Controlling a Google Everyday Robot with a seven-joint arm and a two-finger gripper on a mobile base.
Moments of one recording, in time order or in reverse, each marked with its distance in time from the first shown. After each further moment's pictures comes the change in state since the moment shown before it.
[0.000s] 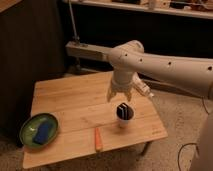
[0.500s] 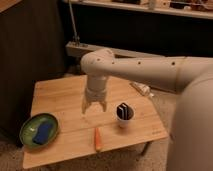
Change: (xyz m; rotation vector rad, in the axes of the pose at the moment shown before) arm 0.020 0.135 0.030 -0.086 0.115 -0.211
